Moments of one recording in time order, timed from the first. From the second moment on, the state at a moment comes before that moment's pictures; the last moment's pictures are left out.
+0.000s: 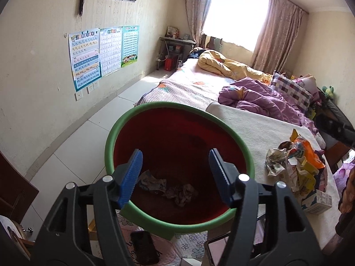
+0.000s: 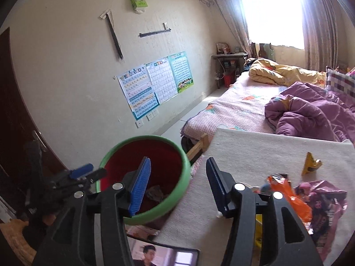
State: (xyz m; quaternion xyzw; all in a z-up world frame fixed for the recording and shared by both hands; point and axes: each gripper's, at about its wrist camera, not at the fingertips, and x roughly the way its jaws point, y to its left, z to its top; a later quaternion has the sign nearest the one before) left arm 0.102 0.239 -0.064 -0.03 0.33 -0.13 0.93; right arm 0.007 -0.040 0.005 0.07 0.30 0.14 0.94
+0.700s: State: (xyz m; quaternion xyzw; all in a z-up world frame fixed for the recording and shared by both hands) left arm 0.052 0.097 -0.063 -0.04 0.36 -0.20 0.91; right arm -0.061 -0.174 -0.083 -0.02 0.47 0.15 0.87
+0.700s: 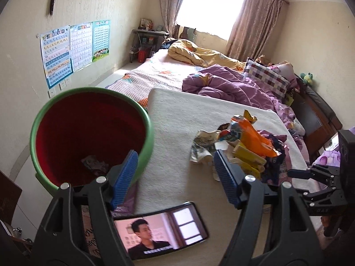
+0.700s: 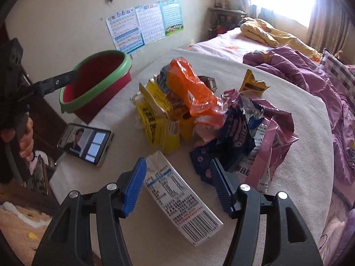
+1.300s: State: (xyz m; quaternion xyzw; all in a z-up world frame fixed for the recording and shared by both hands) left arm 0.049 -0.035 -0.106 -0.07 0.46 -0.22 0.86; right arm -0.087 -0.214 -0.120 -0.05 0.50 0.24 0.83
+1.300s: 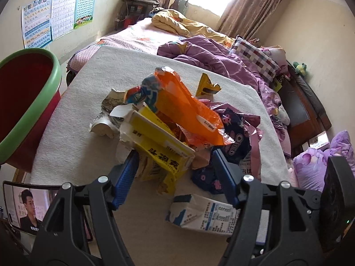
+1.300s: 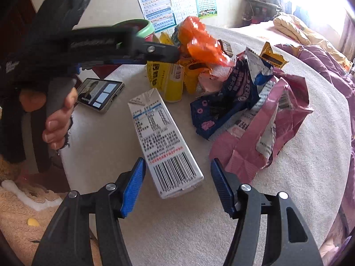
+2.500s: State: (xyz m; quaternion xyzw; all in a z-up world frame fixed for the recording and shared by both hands) left arm 0.019 -0.006 -0.044 -0.09 0.36 -0.18 0.91; right arm -0.058 -0.278 -0.042 0.14 0.33 0.22 0.91
